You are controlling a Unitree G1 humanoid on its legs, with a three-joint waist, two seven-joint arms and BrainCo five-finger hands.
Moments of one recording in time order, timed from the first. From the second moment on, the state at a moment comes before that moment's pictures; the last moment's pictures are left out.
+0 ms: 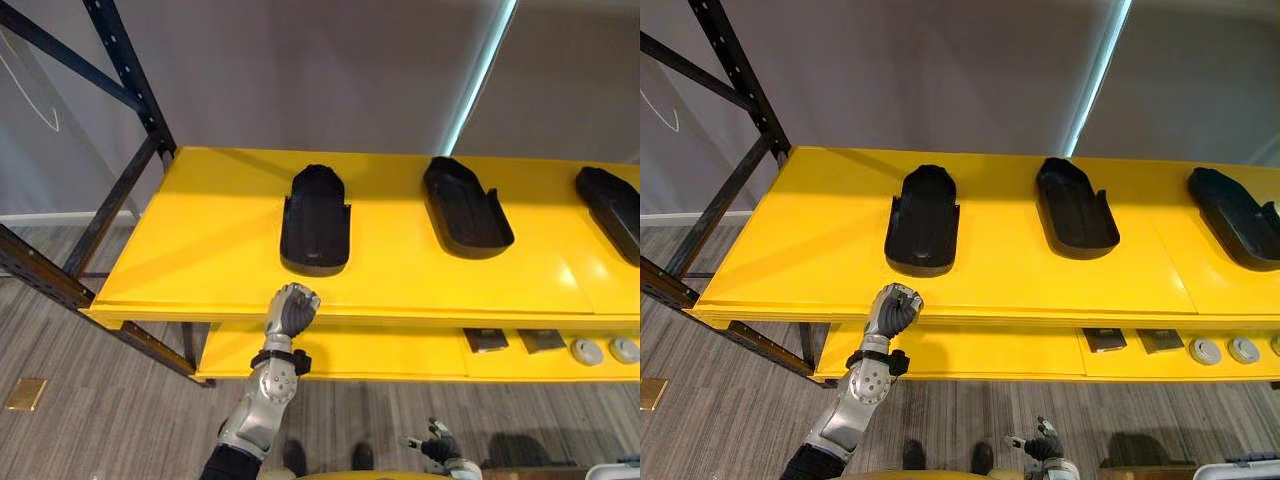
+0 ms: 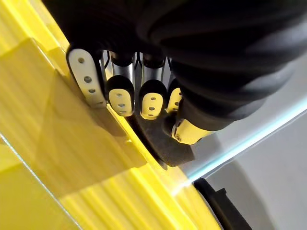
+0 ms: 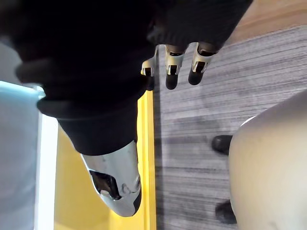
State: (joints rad) left arm -0.01 0.05 -0.27 0.17 0.60 -0.04 0.31; right arm 0.16 -0.03 -0.06 0.90 -0.01 -0.06 -0.08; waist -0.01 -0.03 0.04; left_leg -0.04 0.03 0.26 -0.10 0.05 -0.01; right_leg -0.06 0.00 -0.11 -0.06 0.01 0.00
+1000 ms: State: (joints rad) left arm -0.06 0.04 -0.31 0.01 0.56 -0.05 0.38; right arm 0.15 -0.01 -0.06 0.90 -0.01 -0.06 -0.09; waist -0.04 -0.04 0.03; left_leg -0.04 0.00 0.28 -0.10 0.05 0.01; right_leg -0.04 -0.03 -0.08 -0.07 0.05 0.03
